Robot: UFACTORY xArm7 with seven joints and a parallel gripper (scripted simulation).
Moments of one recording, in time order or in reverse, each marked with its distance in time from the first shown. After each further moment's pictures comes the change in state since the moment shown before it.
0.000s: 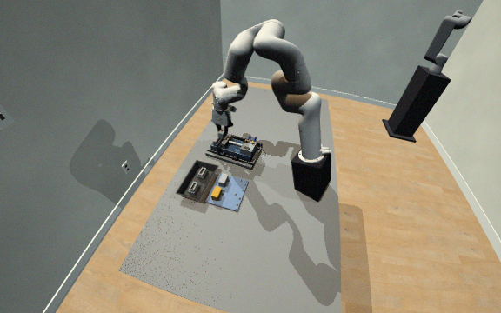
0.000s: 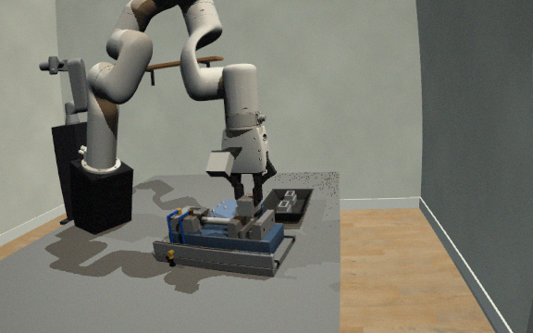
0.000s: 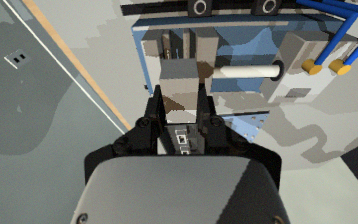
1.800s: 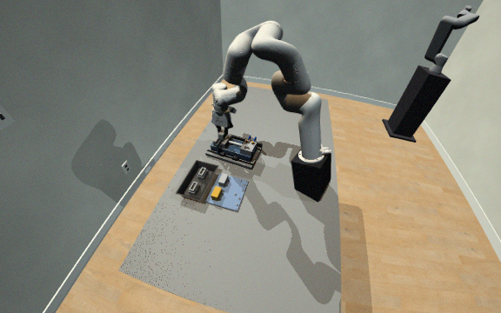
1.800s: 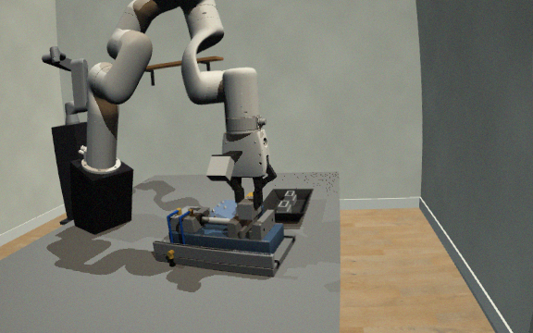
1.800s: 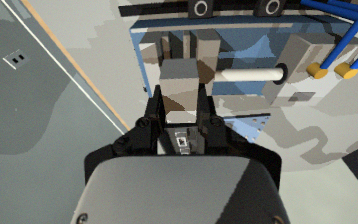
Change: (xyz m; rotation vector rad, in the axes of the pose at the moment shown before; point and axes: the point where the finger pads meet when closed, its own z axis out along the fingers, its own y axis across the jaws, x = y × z) arm 0.000 0.000 0.008 0.000 0.000 0.000
